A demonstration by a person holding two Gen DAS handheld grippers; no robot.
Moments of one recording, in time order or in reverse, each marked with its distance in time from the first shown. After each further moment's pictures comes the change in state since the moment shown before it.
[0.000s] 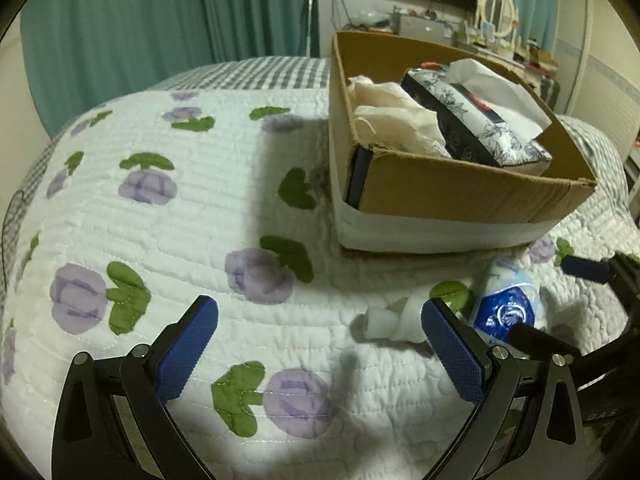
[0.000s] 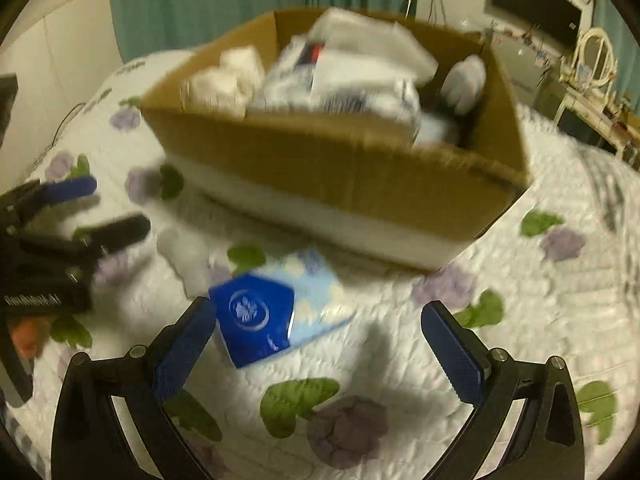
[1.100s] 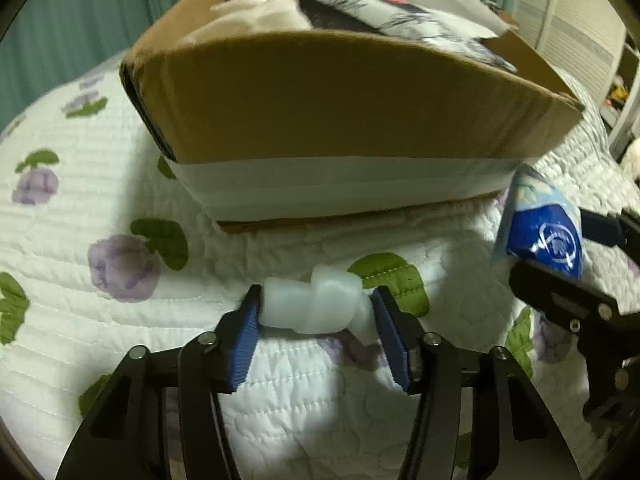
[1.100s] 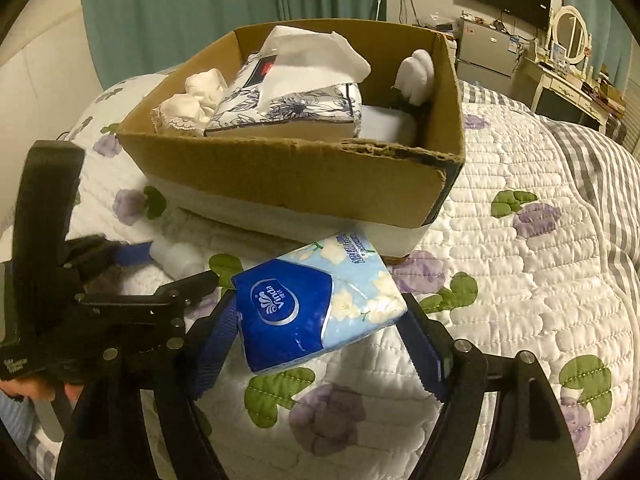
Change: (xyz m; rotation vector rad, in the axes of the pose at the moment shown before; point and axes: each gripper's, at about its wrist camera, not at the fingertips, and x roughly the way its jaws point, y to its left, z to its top) left arm 0.050 -0.049 -0.003 0.124 0.106 -0.126; right arm -0.012 -0.018 -0.006 0.097 -0.041 -0.038
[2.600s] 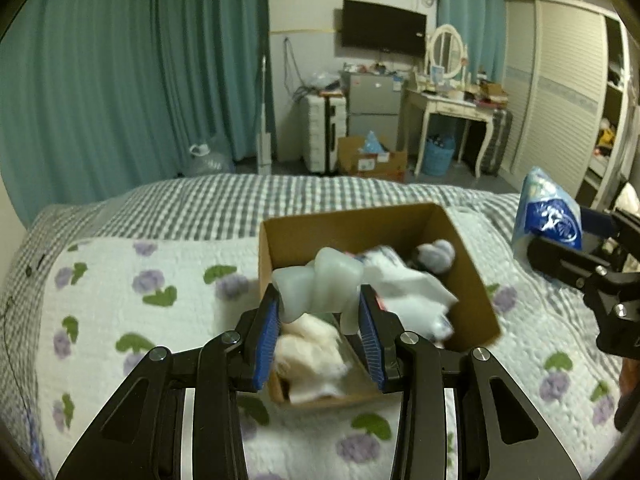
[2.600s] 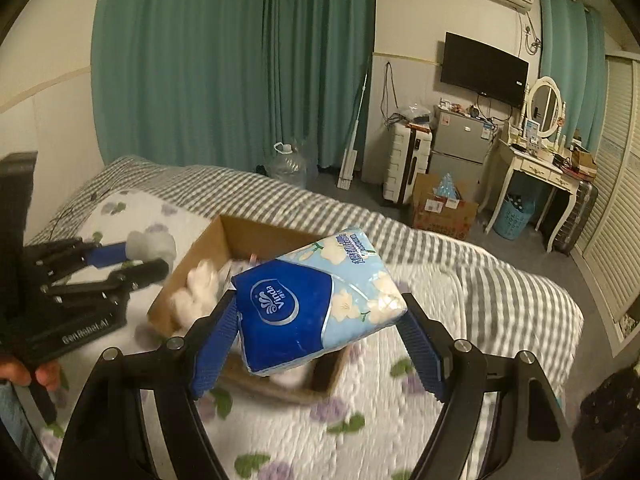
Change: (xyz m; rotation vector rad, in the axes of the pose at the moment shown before) left arm -0.109 0.037 0.119 -0.006 -0.292 0.014; right arm -0.128 -0.022 0.124 -0.050 -0.280 -0.083
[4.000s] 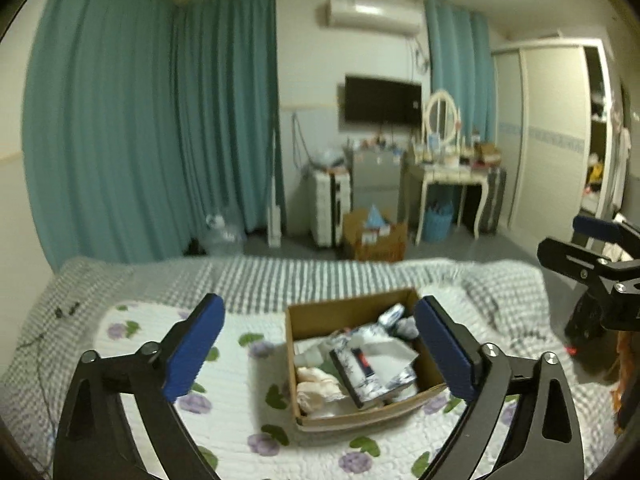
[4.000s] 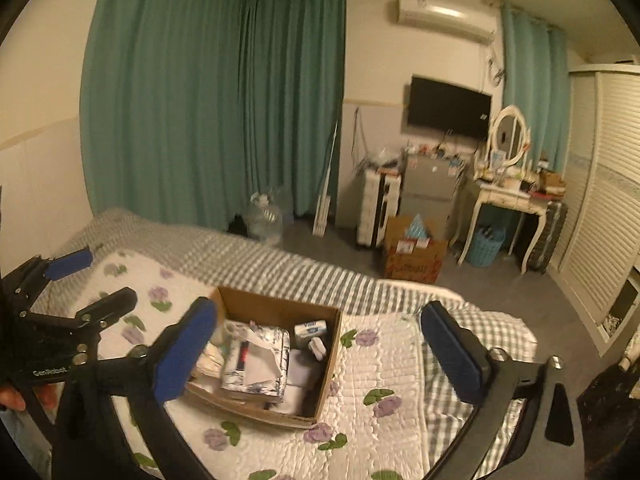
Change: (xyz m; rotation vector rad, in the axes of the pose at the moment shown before) left arm -0.148 0.002 0.017 0.006 -0.297 0.023; right arm -0.117 0.003 0.037 0.058 -0.183 -0.097
